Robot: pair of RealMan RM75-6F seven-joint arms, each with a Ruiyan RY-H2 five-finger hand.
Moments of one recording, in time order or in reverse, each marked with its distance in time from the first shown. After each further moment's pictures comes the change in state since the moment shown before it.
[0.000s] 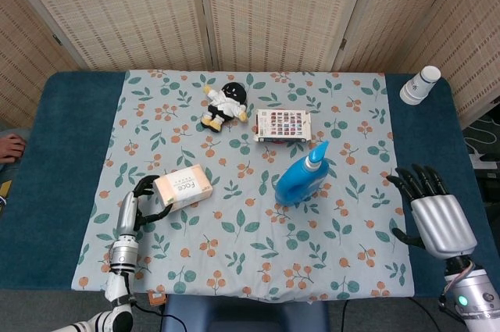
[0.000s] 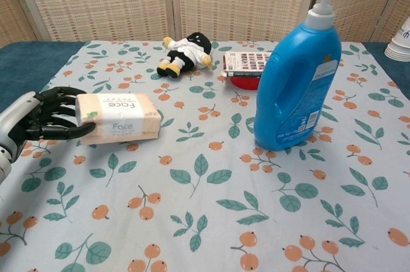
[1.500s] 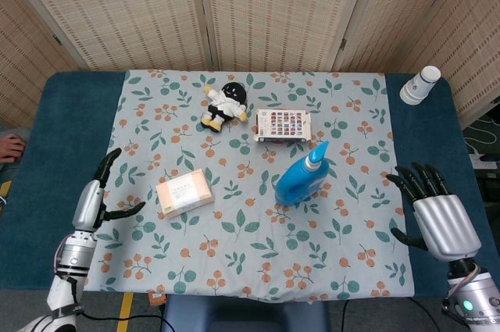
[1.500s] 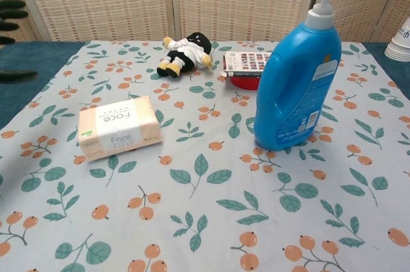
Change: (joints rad) left arm 0.063 0.488 -0.010 -0.456 0.178 0.023 0.121; right arm -0.013 0.037 -0.003 -0.030 -0.056 0.026 0.054
